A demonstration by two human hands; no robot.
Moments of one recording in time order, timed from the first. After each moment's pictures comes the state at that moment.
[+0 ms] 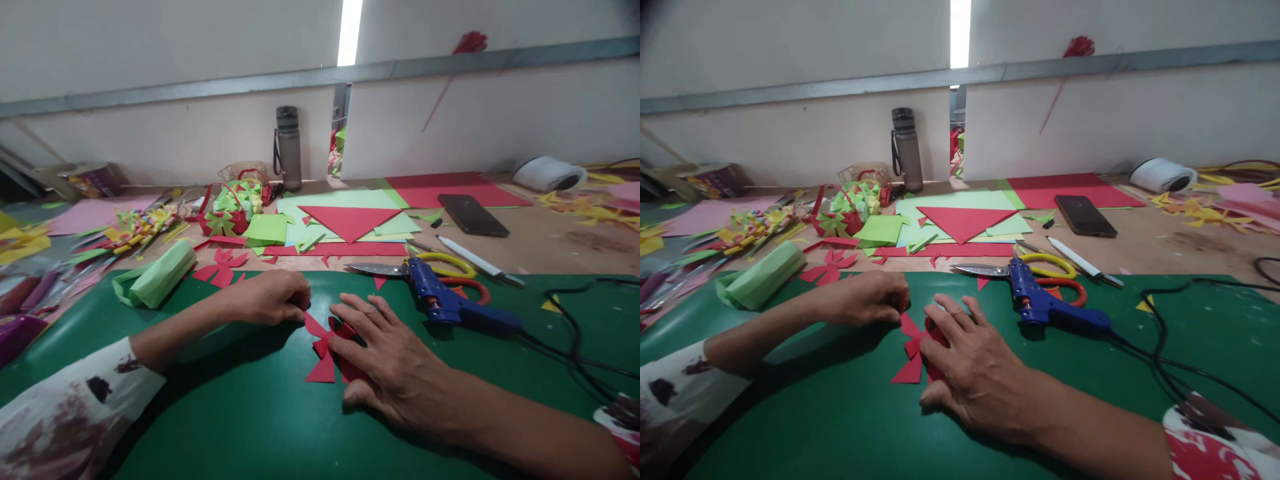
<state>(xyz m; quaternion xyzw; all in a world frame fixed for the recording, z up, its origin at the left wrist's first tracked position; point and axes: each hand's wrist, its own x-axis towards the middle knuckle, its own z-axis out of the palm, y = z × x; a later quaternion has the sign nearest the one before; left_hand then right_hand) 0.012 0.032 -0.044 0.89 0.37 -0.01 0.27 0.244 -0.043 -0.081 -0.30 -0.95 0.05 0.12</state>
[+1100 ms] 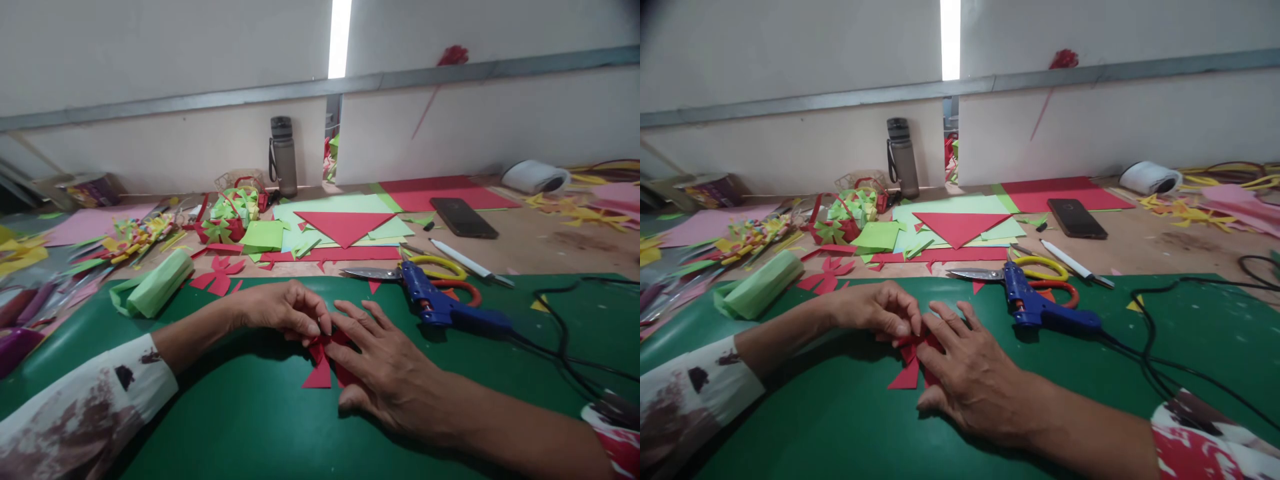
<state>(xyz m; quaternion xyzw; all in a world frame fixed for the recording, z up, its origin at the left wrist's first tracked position) 0.024 0.040 -0.064 0.64 0.26 0.02 0.72 0.246 -0.045 -0.081 -0.30 -0.95 0.07 0.11</state>
